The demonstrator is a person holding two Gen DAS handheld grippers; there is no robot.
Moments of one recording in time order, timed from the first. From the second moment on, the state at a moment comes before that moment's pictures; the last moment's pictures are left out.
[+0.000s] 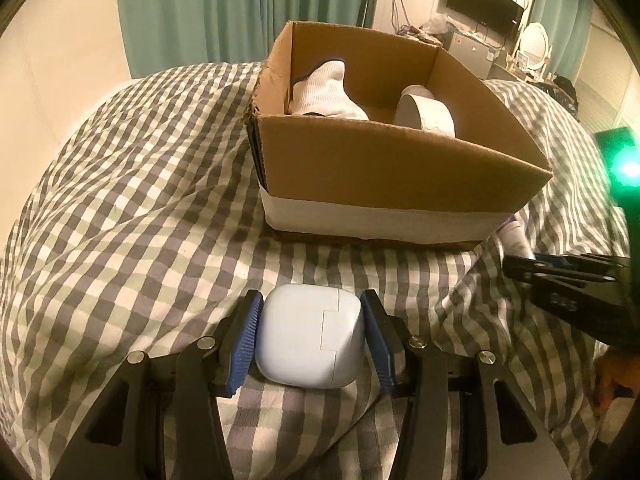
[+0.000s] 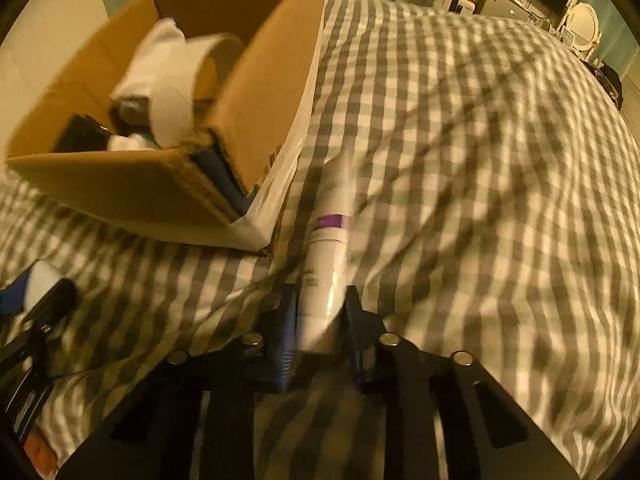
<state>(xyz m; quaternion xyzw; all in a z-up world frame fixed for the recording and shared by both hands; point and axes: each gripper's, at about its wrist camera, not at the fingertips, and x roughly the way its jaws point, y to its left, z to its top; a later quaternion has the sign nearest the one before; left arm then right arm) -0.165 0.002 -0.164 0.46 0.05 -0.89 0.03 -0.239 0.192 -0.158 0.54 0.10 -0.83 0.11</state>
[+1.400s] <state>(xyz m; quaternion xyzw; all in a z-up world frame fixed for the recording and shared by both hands) -0.106 0.023 -0.025 0.34 0.02 -0.94 0.02 -0.117 0.192 -0.019 0.37 0.07 -0.90 0.20</state>
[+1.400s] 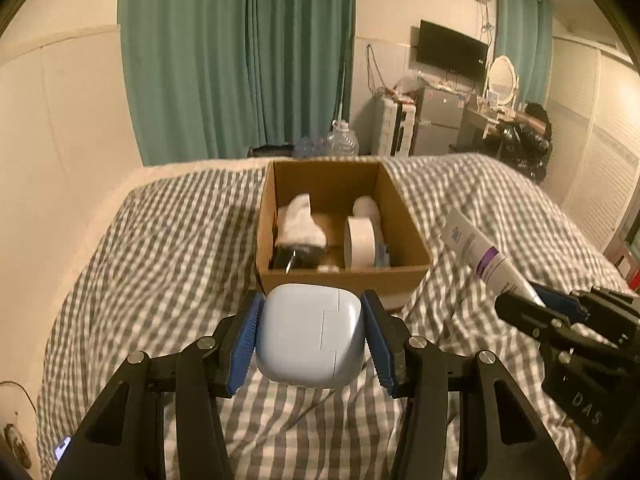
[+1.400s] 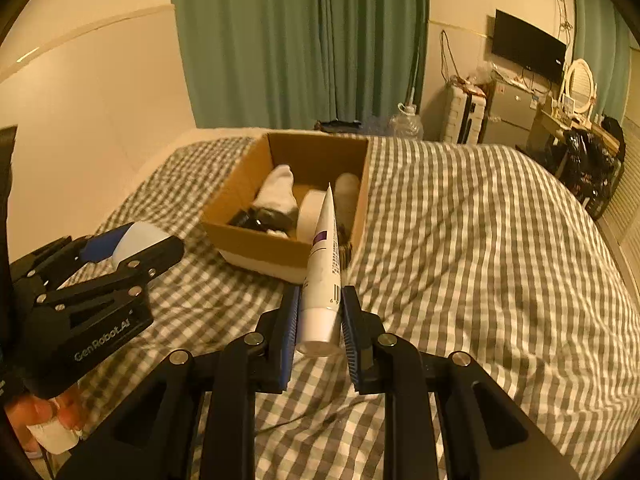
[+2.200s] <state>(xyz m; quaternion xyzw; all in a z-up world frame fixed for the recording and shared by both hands) -0.262 -0.009 -0.028 0.35 0.00 -0.94 -0.02 -0.257 0.138 0.006 0.37 0.07 -0.89 0.25</state>
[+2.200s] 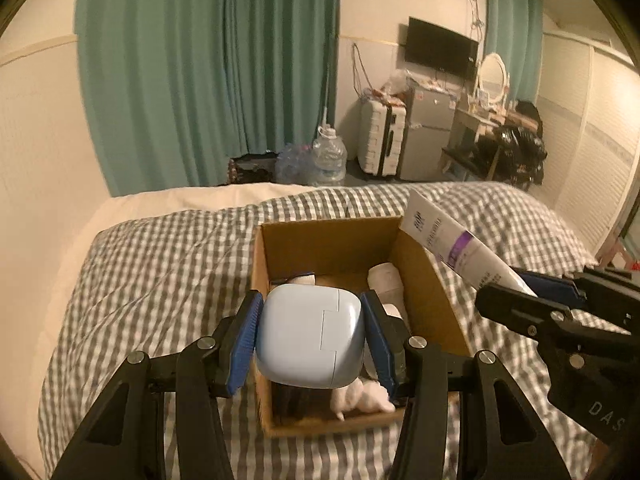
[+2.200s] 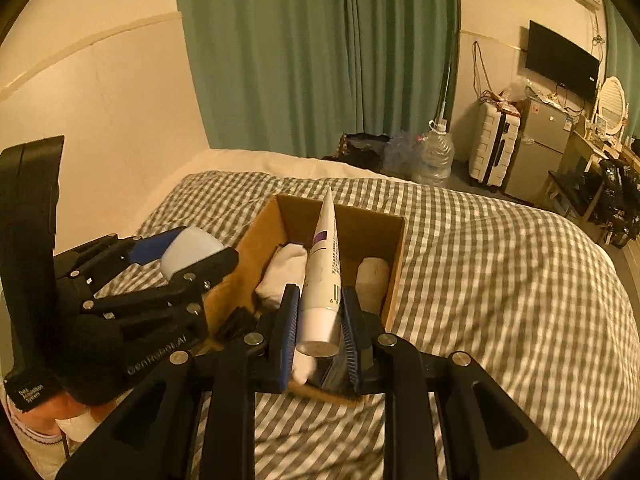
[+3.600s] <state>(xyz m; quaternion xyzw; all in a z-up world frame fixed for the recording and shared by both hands) -0.243 -0.008 0.053 0.28 -0.05 -0.96 0.00 -0.247 0.178 0.082 0.30 0.03 -0.93 0.19</state>
